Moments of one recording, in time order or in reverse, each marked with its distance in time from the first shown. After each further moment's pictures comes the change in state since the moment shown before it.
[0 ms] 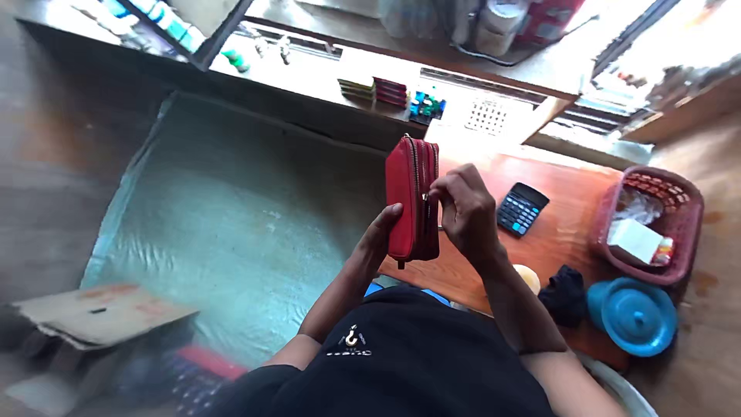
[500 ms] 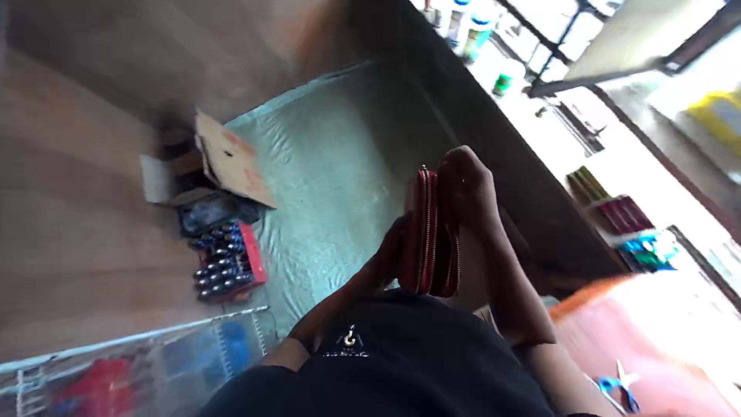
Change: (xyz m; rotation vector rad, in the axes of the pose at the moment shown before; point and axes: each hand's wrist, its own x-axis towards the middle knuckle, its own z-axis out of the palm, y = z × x) left_hand -0.301 0.221 -0.196 -0.003 0.742 0.446; right_hand 0.152 -0.297 0.385 0.660 -0.631 -0.211
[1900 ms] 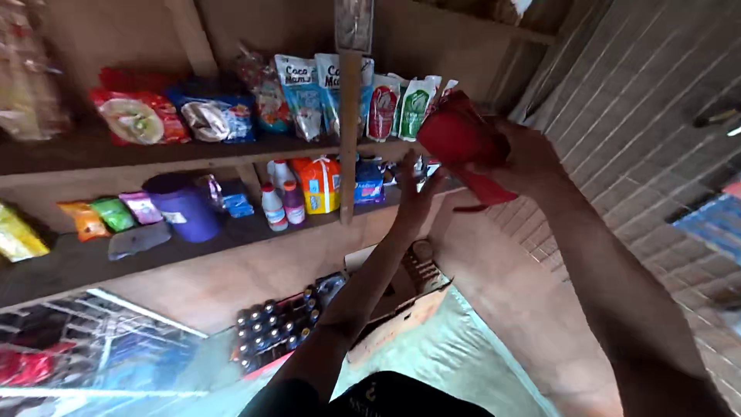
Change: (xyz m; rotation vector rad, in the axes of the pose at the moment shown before) left_hand 0.084 0.859 -0.818 0.420 1.599 1.469; right_hand 0.899 -0.370 0.942 -0.052 -0.960 -1.117
